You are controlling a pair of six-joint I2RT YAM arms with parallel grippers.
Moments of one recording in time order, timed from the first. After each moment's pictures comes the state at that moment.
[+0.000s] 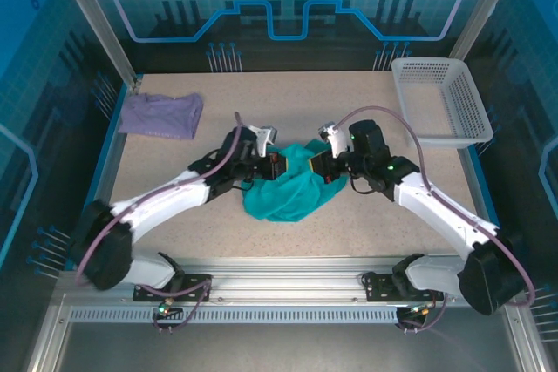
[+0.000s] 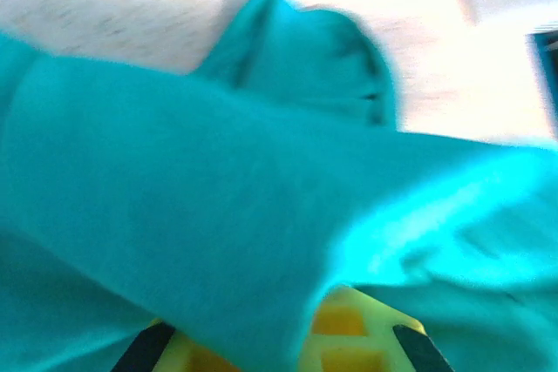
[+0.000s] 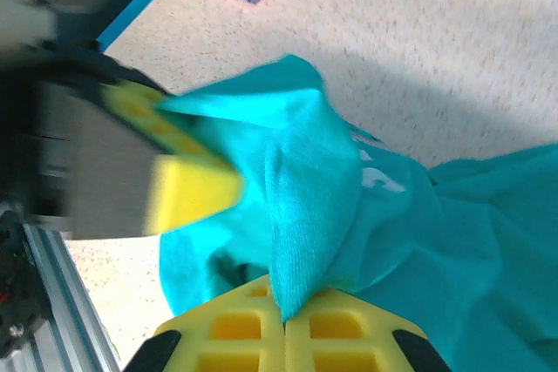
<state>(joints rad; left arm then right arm) -0.62 1.34 0.89 -0.10 0.32 -0.60 0.49 1.20 0.90 -0.34 -0.44 0.12</state>
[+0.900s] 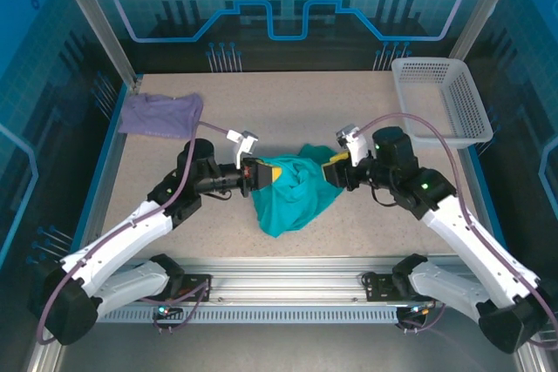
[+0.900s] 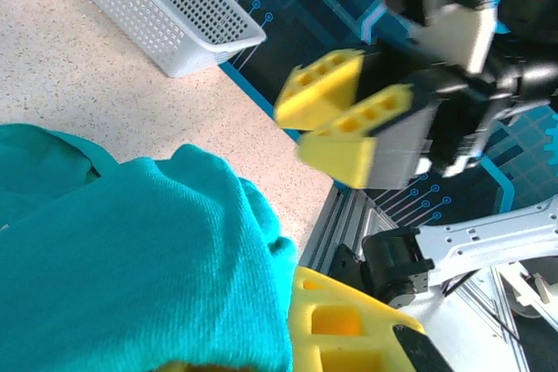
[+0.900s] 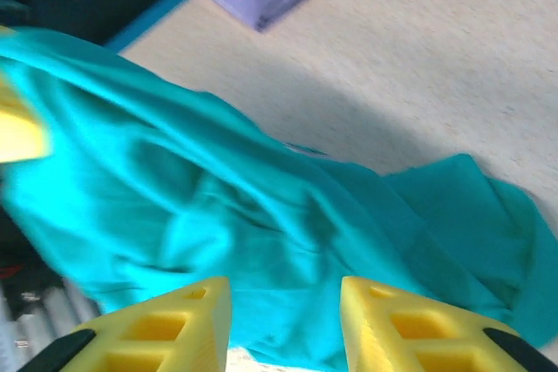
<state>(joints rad) -0.56 1.01 0.72 0.06 0.66 -0.53 0.52 0.94 0.96 -0.58 -0.37 0.08</state>
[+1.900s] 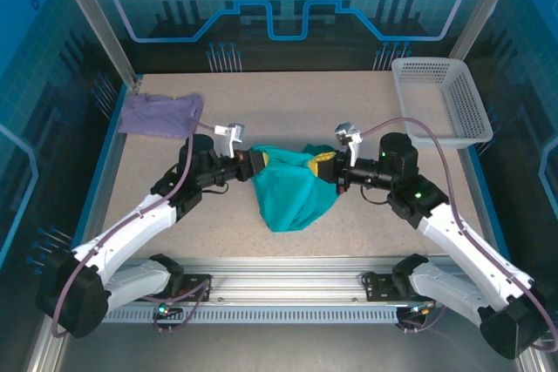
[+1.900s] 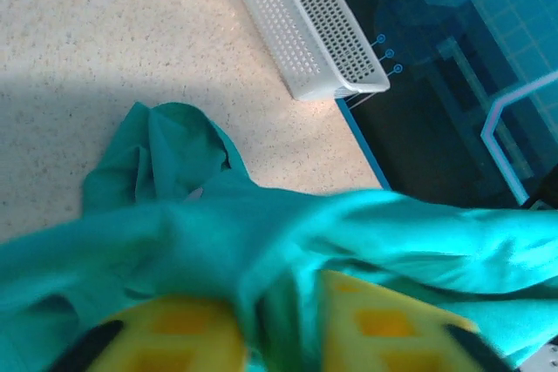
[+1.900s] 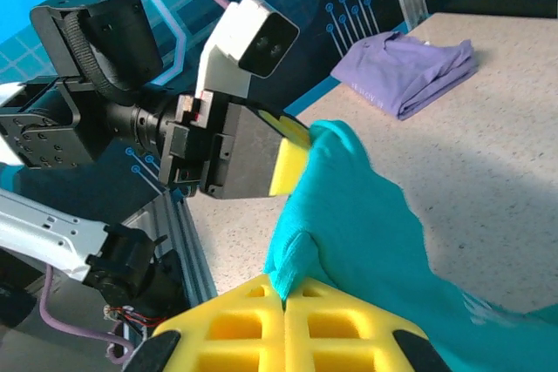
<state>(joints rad) -0.46 1.07 0.70 0.02 0.47 -0.65 0.50 0.95 0.78 -0.09 -0.68 0.32</state>
